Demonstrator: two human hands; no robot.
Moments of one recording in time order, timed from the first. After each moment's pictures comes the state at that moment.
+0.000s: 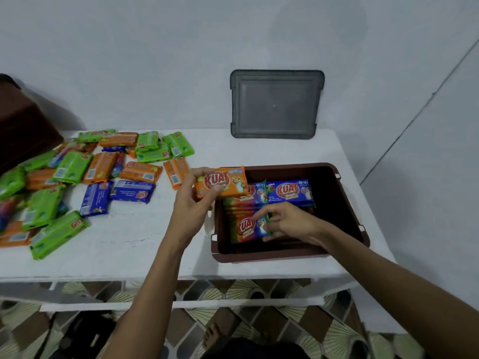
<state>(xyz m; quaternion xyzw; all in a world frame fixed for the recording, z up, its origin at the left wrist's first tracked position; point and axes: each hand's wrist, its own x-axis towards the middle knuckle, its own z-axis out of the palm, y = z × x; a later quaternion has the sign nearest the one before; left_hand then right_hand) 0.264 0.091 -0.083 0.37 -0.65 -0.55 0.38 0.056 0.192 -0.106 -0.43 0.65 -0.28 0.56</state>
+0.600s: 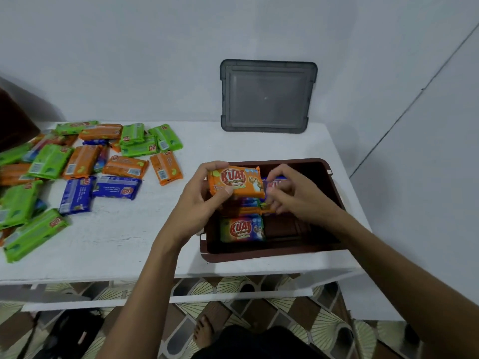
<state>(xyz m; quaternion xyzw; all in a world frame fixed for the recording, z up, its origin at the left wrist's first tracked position) 0.249 0.101 -0.064 0.30 -0.66 -0.63 0.28 0.037 0.199 -0.062 -0.53 0.68 -0.34 0.36</state>
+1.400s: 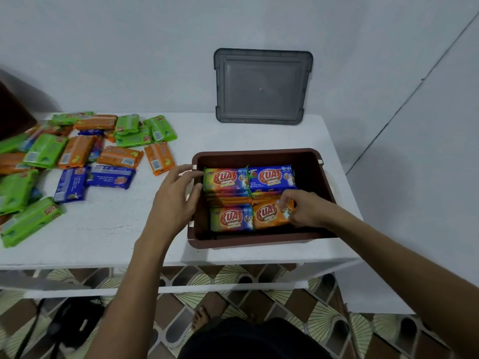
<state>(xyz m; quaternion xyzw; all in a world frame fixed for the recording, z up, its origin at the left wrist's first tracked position) 0.261 0.087 -0.116 0.41 -0.85 -0.19 0.26 -0.003 0.227 -0.109 -0.47 0.77 -0.12 0.41</state>
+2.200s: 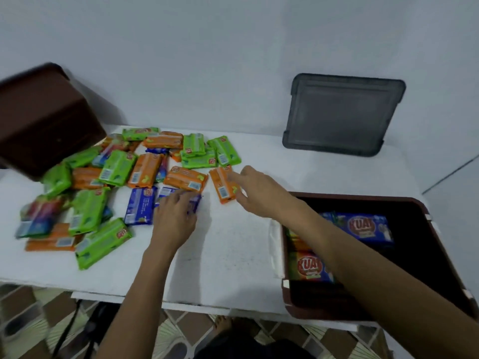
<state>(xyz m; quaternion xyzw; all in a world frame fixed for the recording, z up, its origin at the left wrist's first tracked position) 0.383 -0.056 -0.160 0.55 -0.81 -0.14 0.12 0.163 -0.007 -0.093 -0.73 0.66 -0.11 0.15</state>
